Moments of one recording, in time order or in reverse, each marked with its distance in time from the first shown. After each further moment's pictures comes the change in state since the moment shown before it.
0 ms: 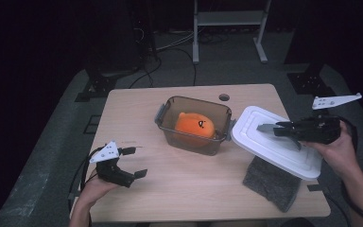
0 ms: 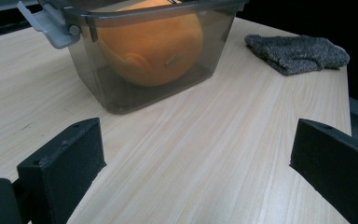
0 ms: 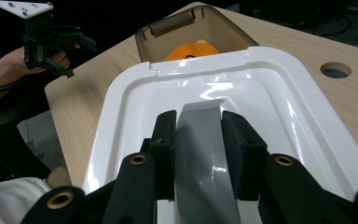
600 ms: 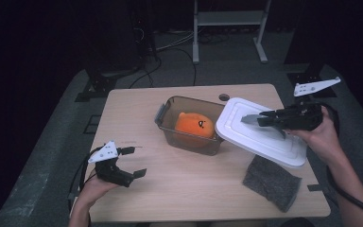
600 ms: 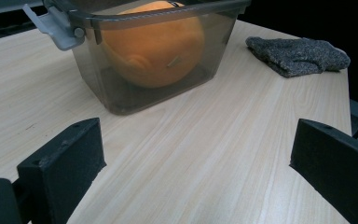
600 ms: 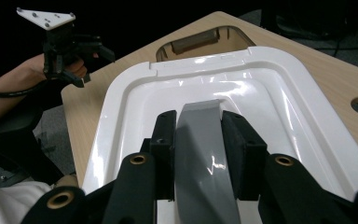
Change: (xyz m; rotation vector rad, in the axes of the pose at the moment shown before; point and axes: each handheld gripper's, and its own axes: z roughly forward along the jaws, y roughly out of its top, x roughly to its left) left arm 0.000 0.000 -0.004 -0.012 0.008 -0.010; right arm 0.012 0.045 0.029 0.011 0.071 -0.069
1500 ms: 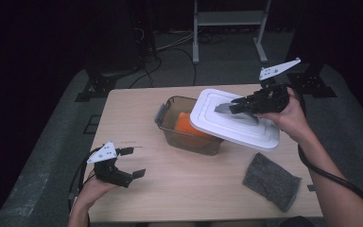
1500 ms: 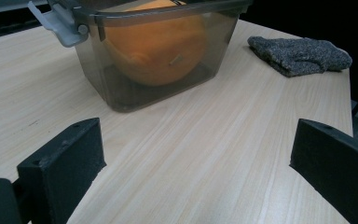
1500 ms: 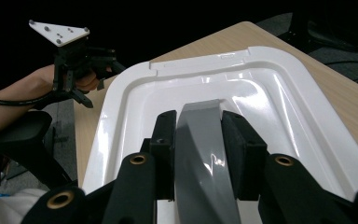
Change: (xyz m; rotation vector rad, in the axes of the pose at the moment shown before) left arm 0.001 -0.002 -0.002 0.003 0.007 -0.005; right arm 0.001 0.059 0.059 0.044 0.093 -0.074
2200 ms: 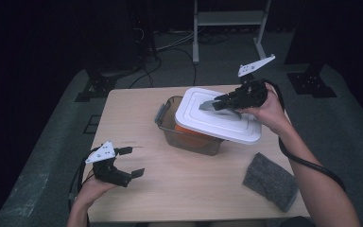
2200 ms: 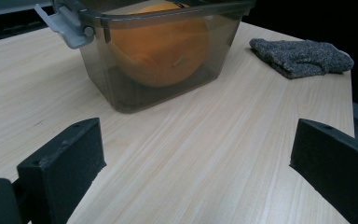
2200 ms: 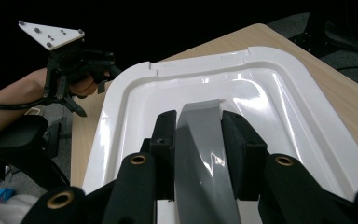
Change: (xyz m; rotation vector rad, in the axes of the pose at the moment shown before) left arm 0.002 0.000 -0.003 -0.008 0.006 0.001; right arm -0.013 0.020 0.045 0.016 0.046 -0.021
